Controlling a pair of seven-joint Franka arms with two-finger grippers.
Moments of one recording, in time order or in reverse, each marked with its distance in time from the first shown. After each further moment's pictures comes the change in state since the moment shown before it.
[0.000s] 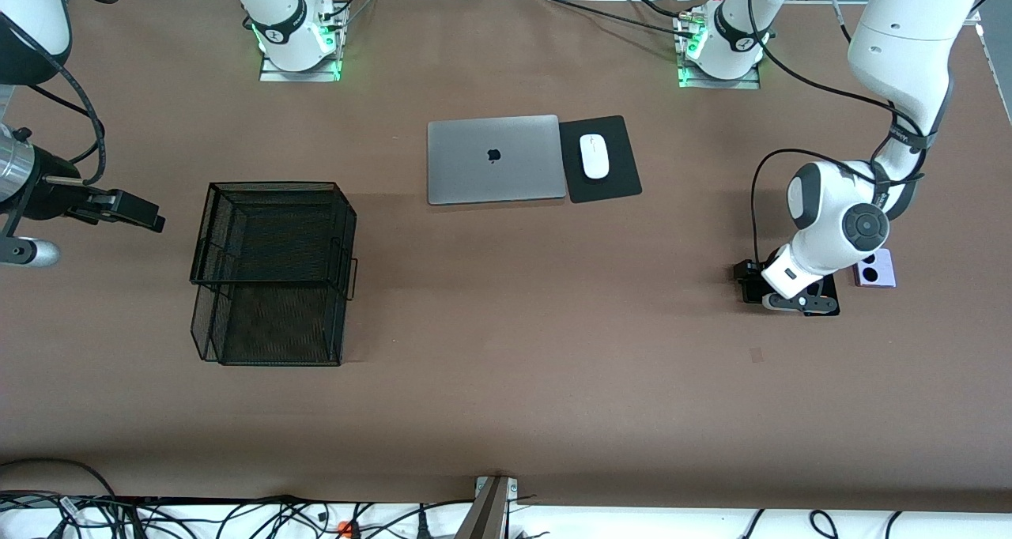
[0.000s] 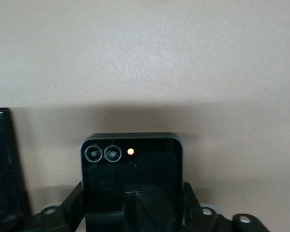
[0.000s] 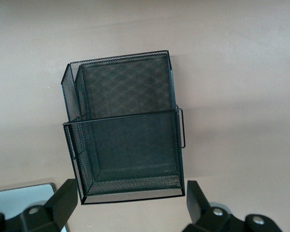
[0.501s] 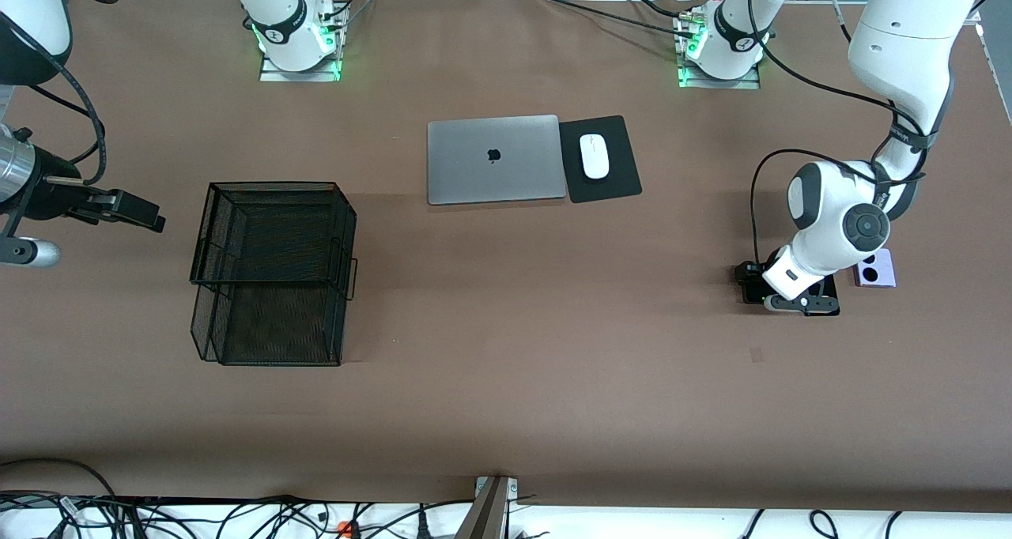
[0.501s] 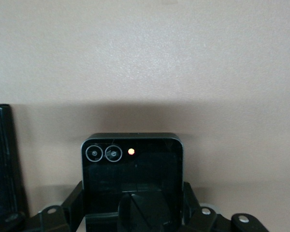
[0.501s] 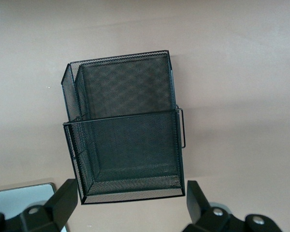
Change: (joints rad) left arm -0.005 0.007 -0.005 0.025 0.000 -0.045 -0.058; right arm 0.000 0.000 0.000 0.000 0.000 0.000 0.000
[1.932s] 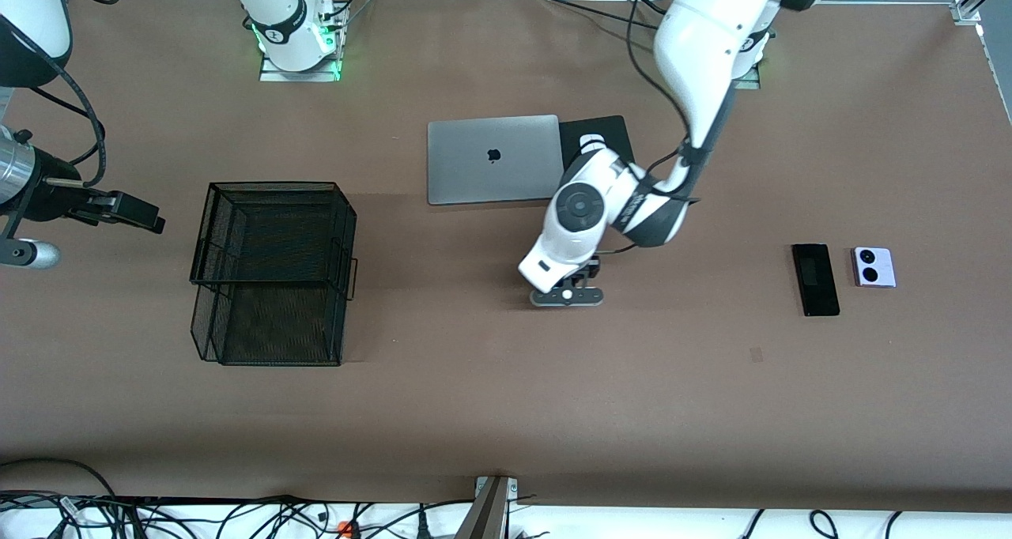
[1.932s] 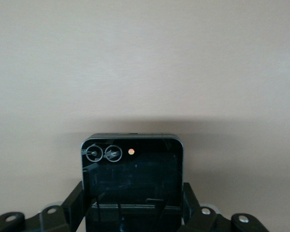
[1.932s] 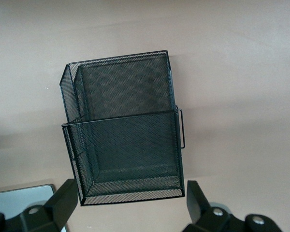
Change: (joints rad) left arm -0.638 0.307 -0.025 0.646 -0.001 -0.248 -0.722; right arm -0.002 0.004 -0.003 0.000 0.000 0.003 0.003
